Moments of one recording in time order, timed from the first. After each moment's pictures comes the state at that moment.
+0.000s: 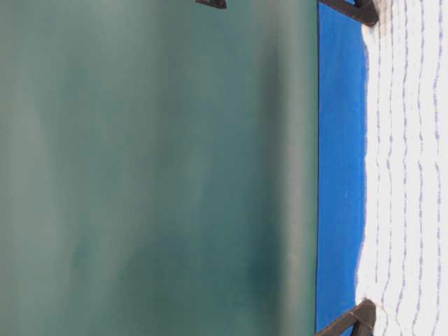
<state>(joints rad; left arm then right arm) 0.47 0.14 1.10 -0.02 -0.61 0.08 -0.49 0.00 1.10 0.00 -0.35 0.01</state>
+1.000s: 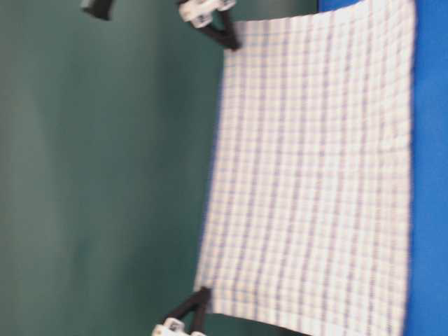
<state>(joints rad) 0.69 -0.30 0.91 -0.03 -0.39 0.22 -0.75 -0.28 0.83 -0.01 -0.05 -0.17</state>
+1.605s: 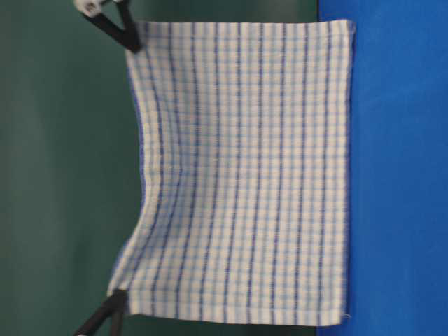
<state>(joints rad) 0.60 -0.53 0.88 -0.02 -0.34 0.22 -0.65 -0.54 0.70 -0.01 0.21 -0.19</state>
